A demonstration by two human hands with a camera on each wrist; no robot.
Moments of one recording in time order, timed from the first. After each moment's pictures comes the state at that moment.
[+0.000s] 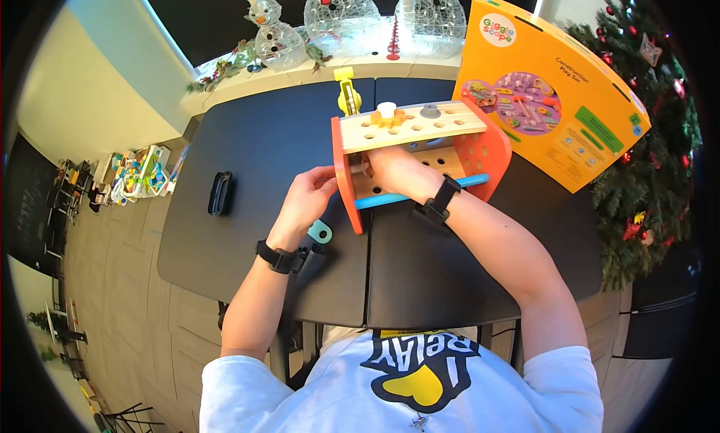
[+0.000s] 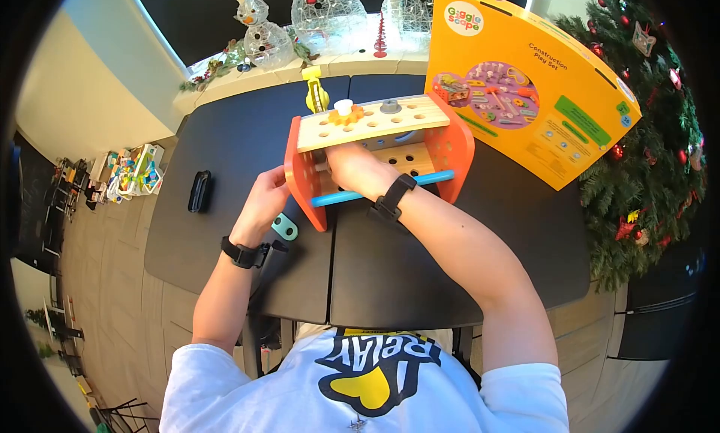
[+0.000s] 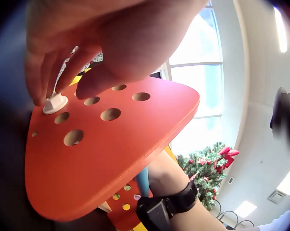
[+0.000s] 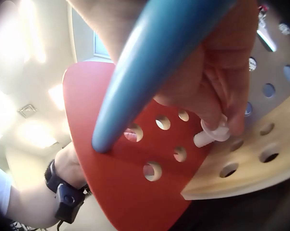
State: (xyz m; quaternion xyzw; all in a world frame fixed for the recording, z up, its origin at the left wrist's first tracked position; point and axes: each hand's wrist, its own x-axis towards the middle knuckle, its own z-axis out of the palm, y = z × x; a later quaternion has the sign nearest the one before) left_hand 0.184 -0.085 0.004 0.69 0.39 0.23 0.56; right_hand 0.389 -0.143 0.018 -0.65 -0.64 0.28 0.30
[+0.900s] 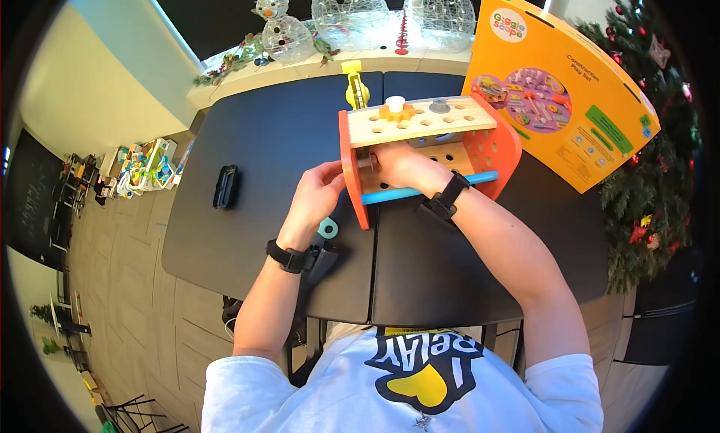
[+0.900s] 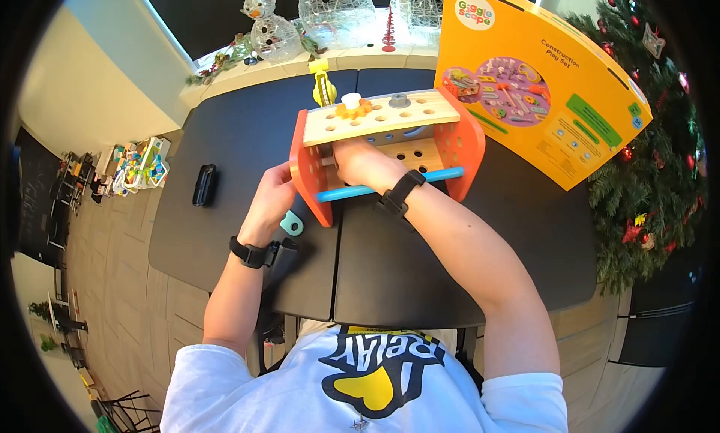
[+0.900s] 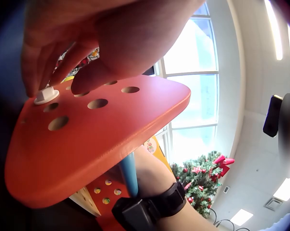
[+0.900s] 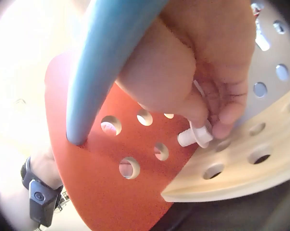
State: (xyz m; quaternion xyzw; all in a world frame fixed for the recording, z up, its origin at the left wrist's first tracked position) left_hand 0.187 -0.089 -0.003 0.67 0.40 0.25 0.57; right_hand 0.394 -0.130 -0.008 -0.65 -0.69 0.19 0.26
